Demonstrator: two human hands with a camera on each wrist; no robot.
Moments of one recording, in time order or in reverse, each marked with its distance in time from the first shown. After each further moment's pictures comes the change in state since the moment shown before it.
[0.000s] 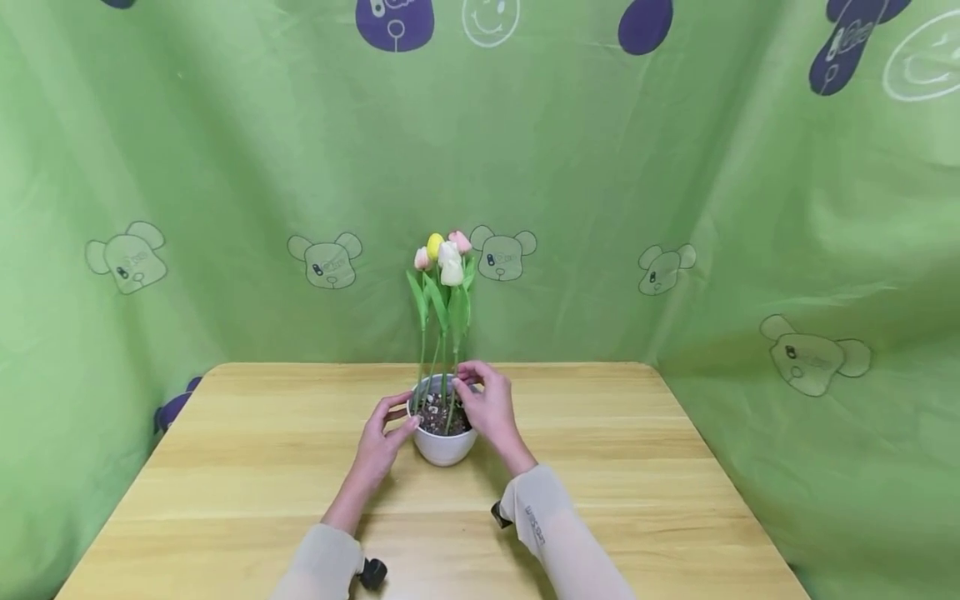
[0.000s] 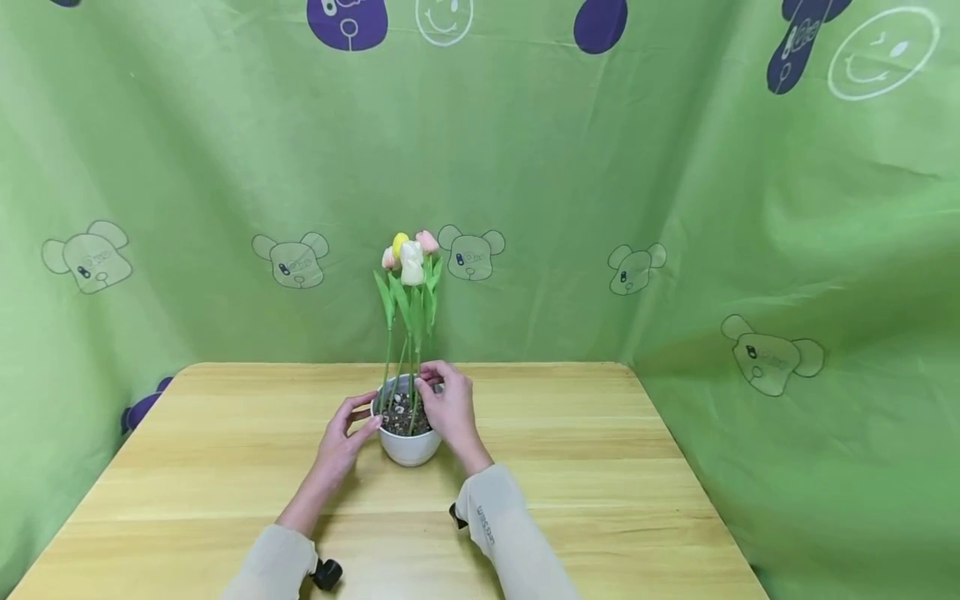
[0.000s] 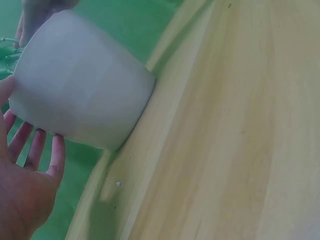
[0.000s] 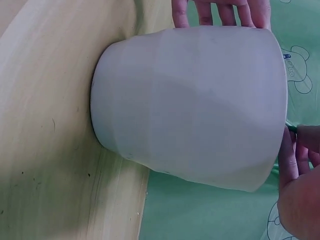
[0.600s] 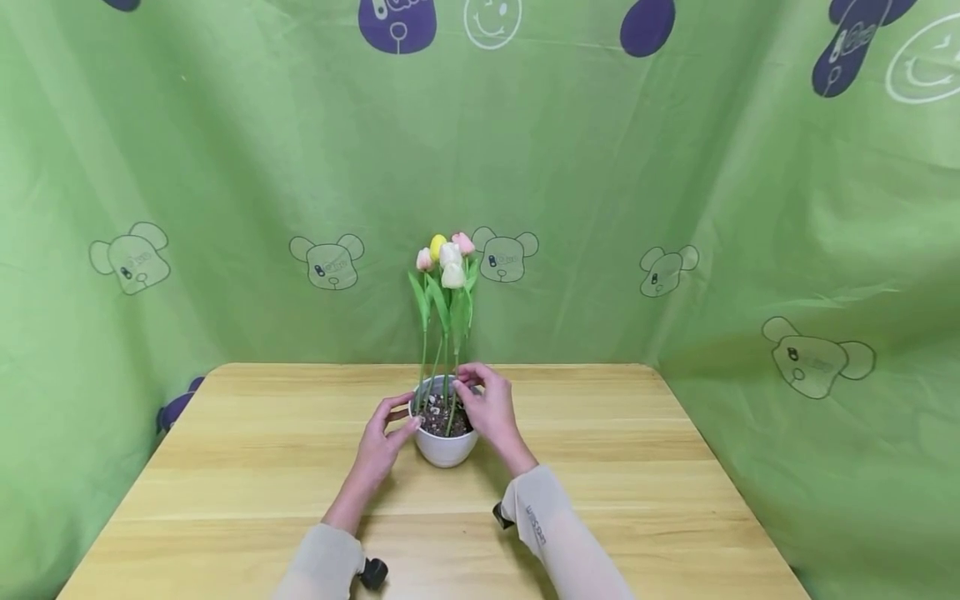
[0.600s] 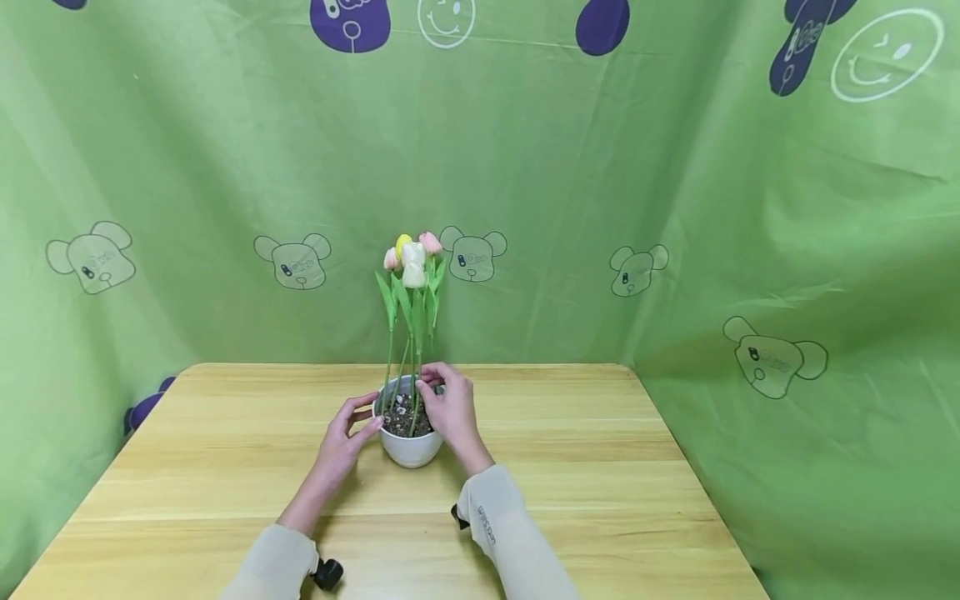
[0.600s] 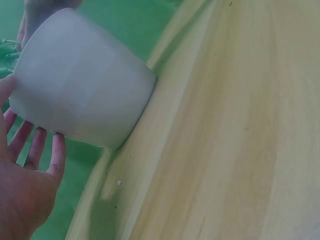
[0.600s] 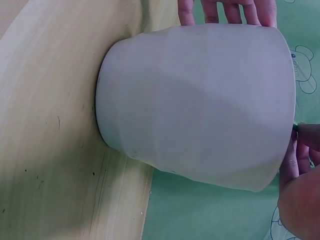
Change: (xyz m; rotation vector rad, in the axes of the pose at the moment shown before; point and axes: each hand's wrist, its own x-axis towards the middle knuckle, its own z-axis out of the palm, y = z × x) left_hand 0.000 0.002 -0.002 0.004 0.002 -0.003; right_hand 0.002 0.005 0.003 -0.019 -0.010 0.005
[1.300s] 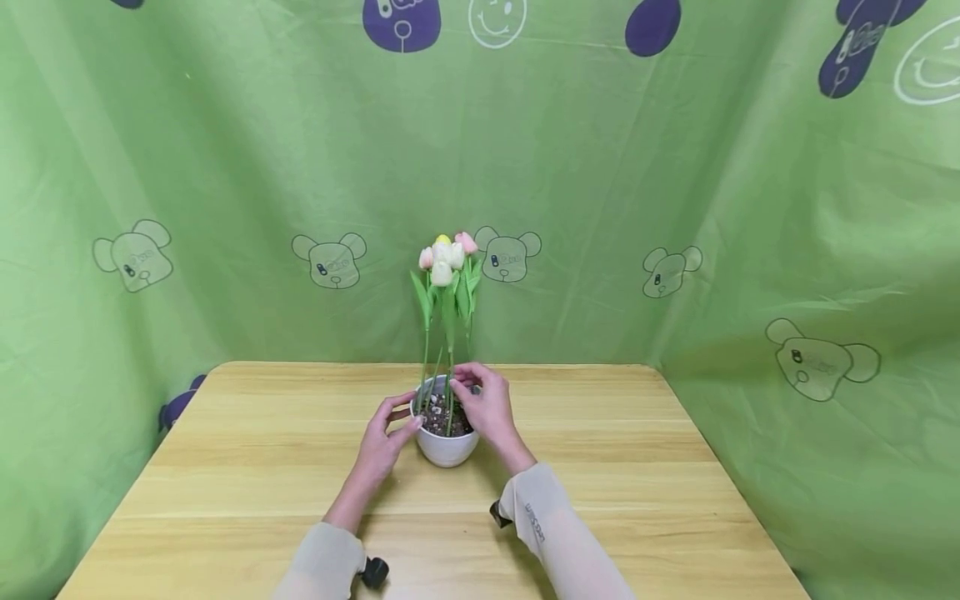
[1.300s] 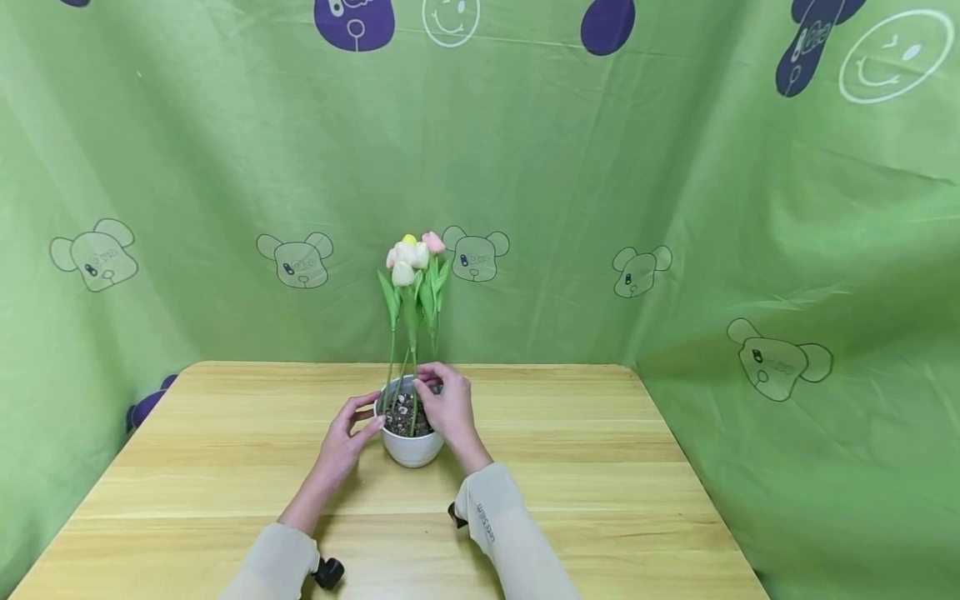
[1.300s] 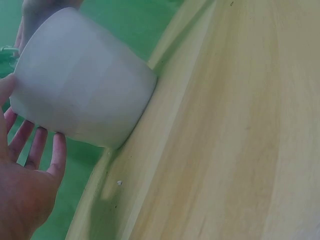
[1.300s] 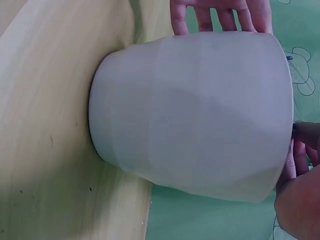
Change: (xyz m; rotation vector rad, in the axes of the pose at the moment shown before) left_hand -0.001 0.002 0.000 -0.016 0.003 -0.011; right_hand 0.001 -0.003 0.005 -0.016 -0.024 0.034
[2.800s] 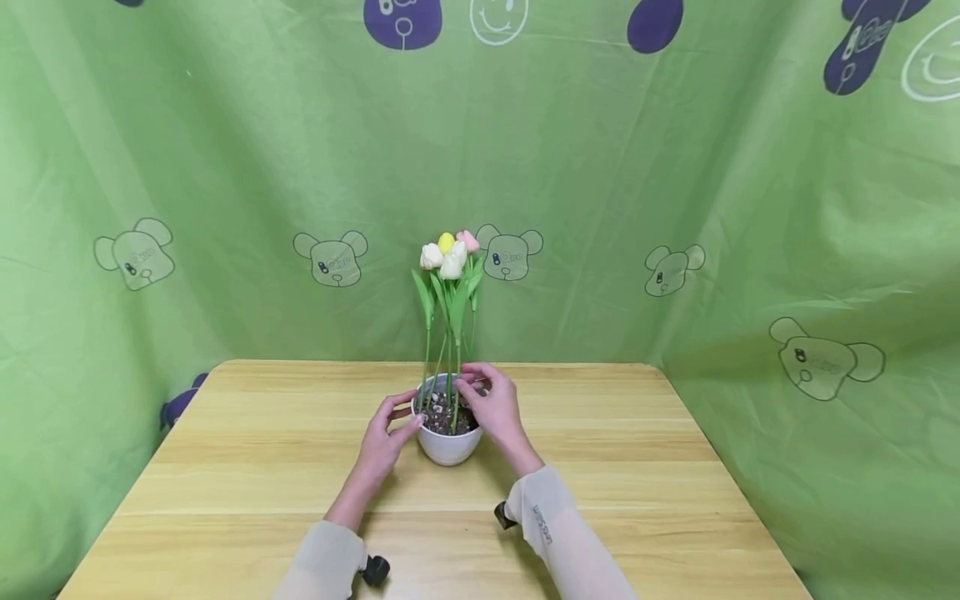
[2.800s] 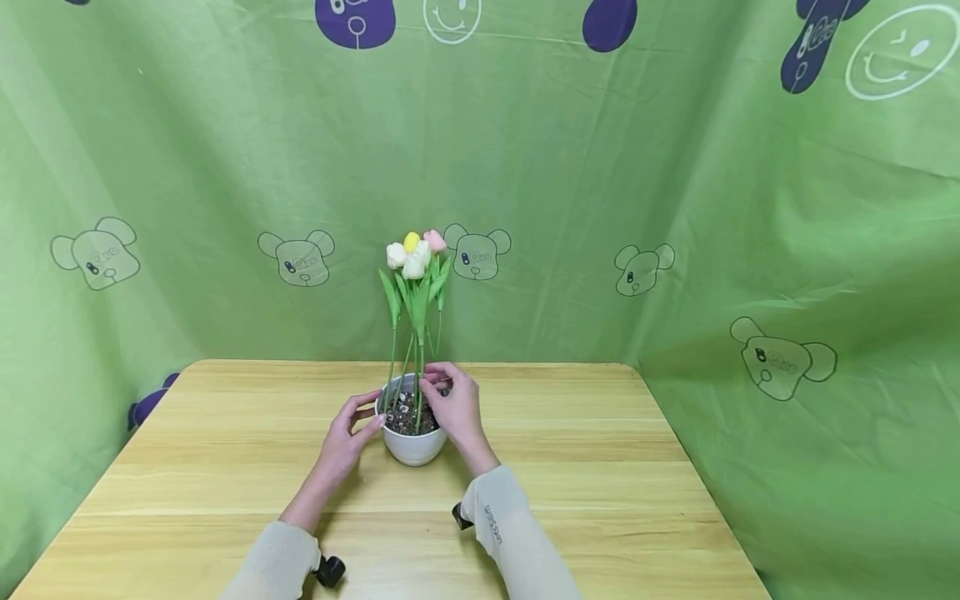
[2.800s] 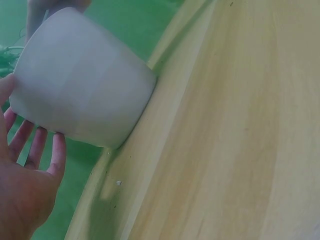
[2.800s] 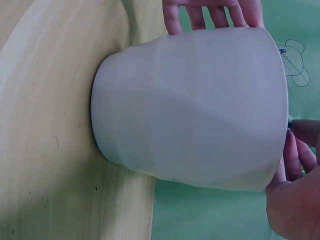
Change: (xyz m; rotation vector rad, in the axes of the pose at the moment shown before) left_hand 0.002 -0.003 -0.001 0.003 -0.010 0.011; right_hand -0.002 0.007 -0.006 0.158 -0.012 0.071
